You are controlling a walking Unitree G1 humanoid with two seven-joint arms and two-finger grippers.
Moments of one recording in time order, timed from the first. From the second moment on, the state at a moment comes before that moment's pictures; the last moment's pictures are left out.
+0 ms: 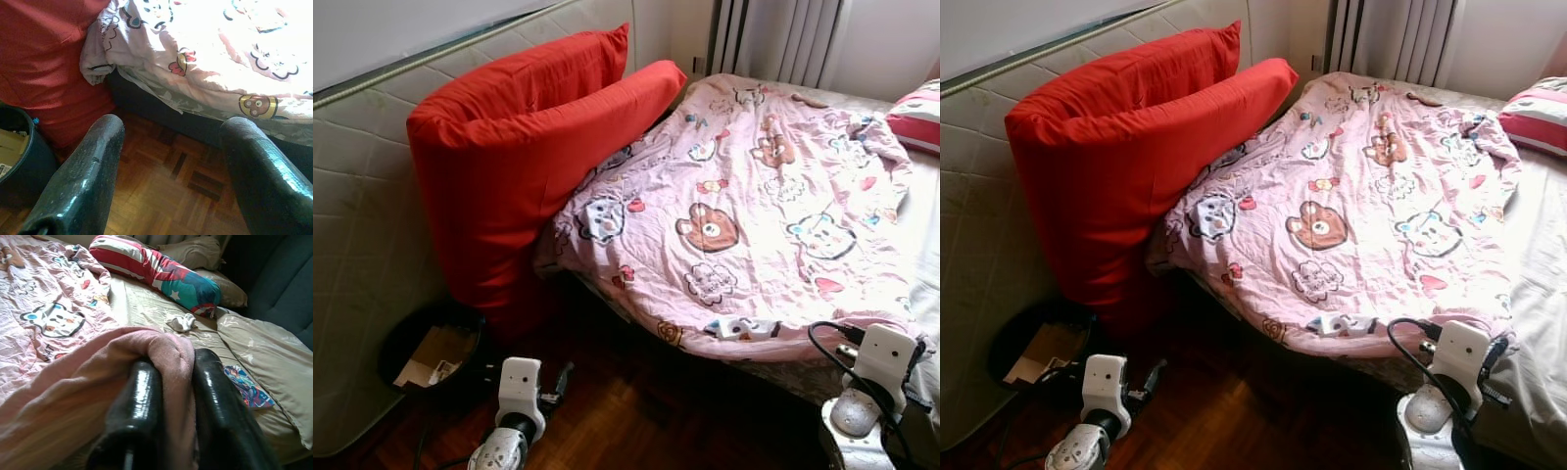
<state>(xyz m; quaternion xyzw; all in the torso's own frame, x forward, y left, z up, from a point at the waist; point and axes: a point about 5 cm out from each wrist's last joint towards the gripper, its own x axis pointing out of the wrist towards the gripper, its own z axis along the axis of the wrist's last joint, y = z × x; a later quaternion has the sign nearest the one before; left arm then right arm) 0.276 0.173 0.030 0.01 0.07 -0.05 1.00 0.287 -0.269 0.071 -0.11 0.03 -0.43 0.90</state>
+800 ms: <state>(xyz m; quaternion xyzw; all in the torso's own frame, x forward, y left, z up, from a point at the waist) 0.272 0.173 0.017 0.01 0.10 -0.06 0.99 0.257 -0.266 0.003 -0.04 0.22 -0.40 0.89</state>
